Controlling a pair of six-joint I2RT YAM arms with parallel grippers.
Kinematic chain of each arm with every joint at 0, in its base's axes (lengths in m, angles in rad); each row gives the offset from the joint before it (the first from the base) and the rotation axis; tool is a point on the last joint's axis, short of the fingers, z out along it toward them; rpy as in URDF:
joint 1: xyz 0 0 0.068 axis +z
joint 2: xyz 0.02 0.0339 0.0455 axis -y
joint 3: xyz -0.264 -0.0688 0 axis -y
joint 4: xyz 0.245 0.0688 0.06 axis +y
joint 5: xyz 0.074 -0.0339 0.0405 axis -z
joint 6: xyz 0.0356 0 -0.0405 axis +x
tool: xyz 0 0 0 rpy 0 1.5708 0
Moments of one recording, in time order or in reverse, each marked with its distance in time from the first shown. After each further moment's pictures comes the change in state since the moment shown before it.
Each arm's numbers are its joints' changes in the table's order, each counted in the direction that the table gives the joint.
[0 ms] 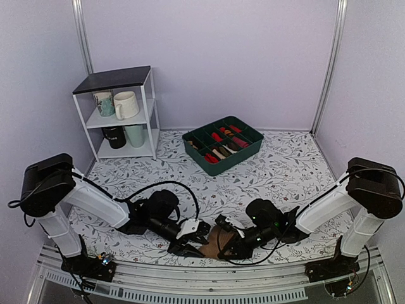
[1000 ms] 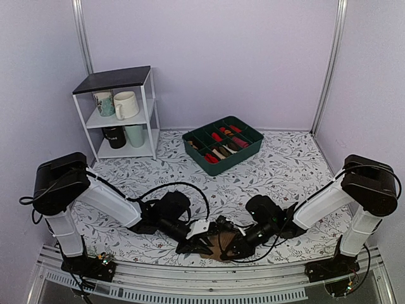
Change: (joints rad) left arm -0.030 -0.126 0.109 0.044 -0.046 -0.048; right arm -0.061 -0.037 0.027 0.045 -0.163 -0.011
